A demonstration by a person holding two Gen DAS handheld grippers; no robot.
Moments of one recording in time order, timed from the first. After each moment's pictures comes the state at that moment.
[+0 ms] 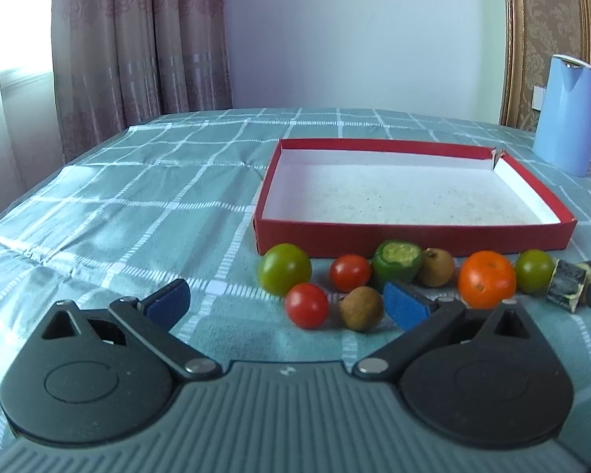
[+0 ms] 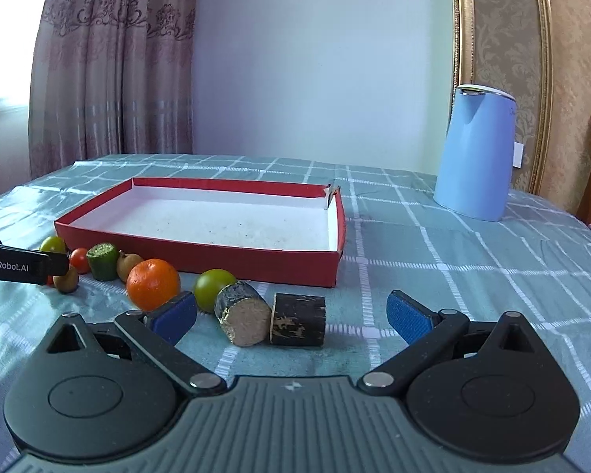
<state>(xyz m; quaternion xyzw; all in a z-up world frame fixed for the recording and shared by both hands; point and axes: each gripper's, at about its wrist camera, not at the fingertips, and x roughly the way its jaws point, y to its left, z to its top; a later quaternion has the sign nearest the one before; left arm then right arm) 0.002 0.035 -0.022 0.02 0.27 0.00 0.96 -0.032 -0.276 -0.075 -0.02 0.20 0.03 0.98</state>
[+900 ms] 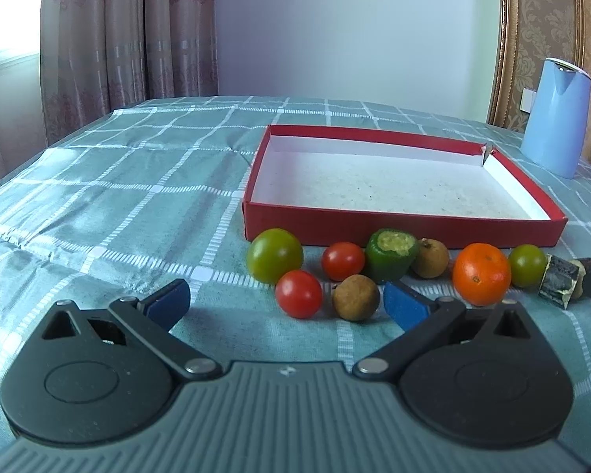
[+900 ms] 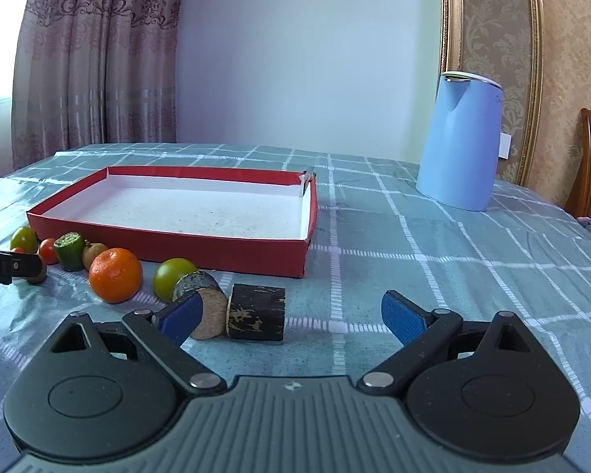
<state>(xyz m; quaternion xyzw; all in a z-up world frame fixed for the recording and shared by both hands) 0.009 0.042 -0.032 0.00 0.28 -0.03 0.96 -0.024 -0.295 -0.081 -0.02 0.22 0.00 0.98</state>
